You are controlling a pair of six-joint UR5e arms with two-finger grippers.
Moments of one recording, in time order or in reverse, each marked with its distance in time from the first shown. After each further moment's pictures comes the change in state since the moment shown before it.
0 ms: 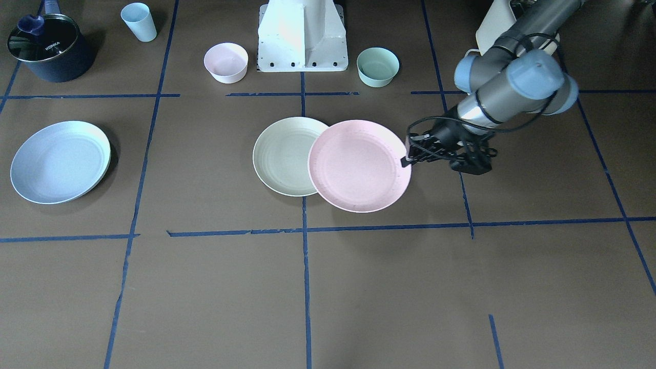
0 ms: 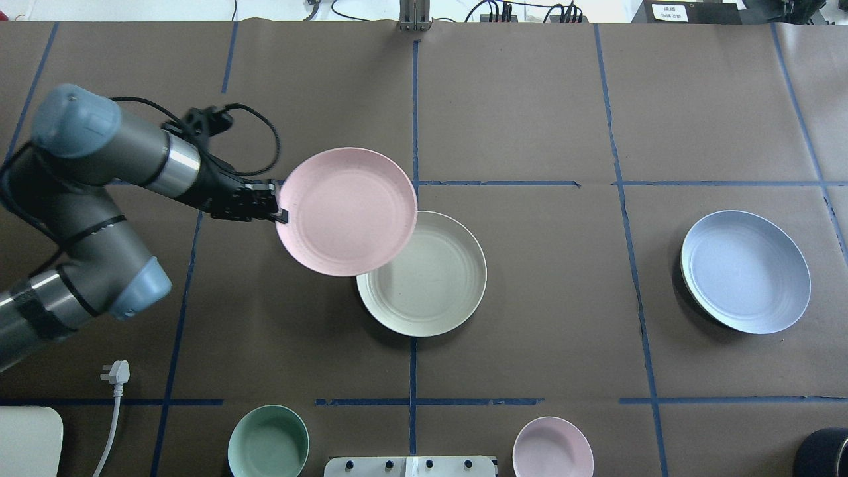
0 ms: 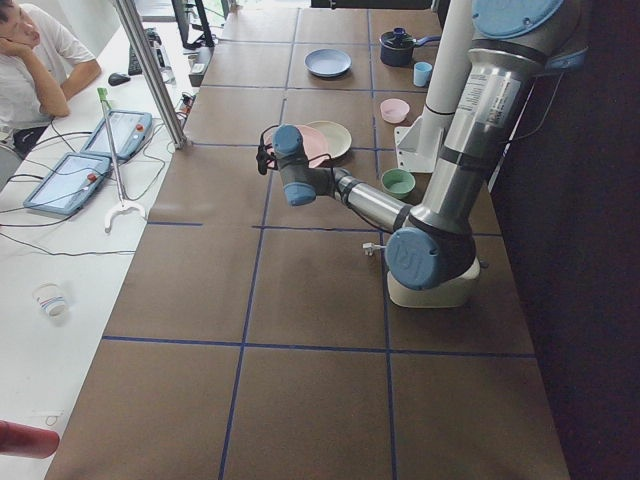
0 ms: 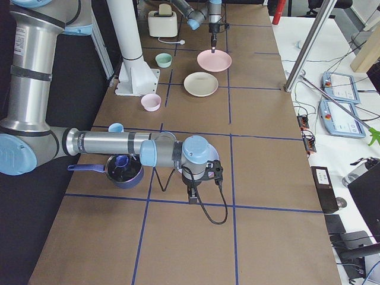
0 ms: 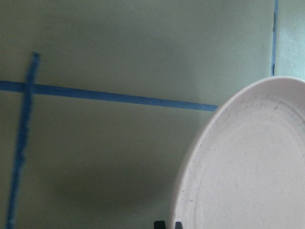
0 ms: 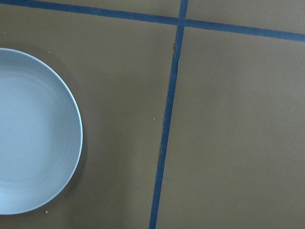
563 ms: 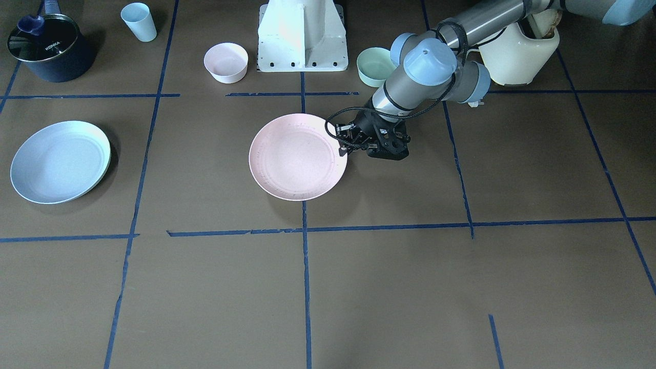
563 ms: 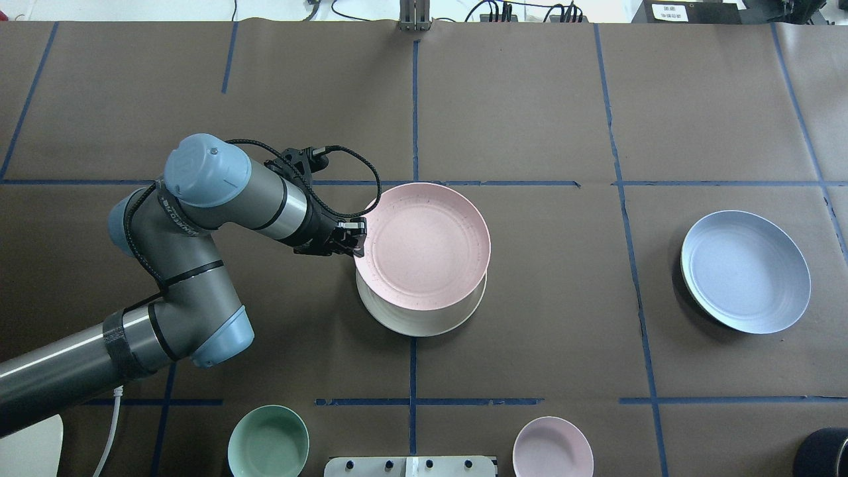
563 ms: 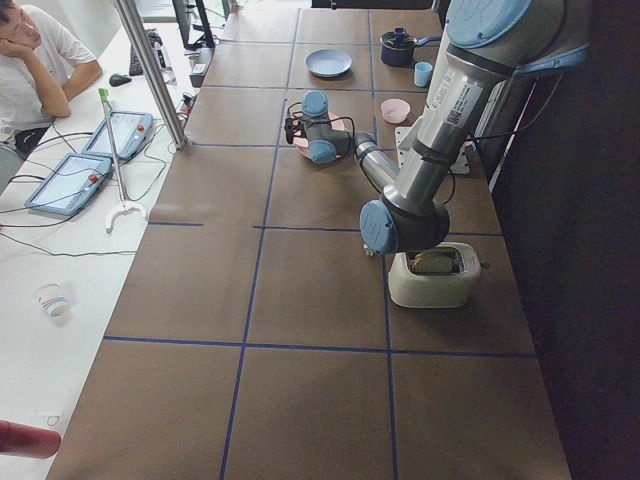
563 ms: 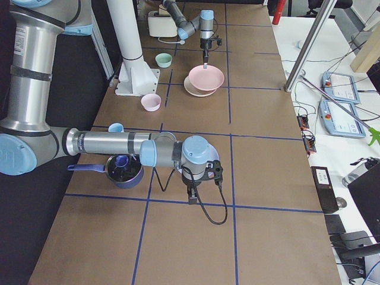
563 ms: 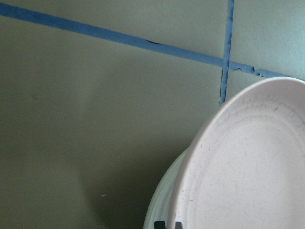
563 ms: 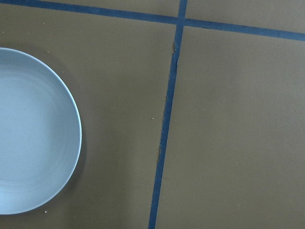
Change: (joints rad) left arm 0.150 -0.120 0.001 0.142 0.144 -0.049; right arm 0.000 0.000 0.000 -0.001 0.000 0.000
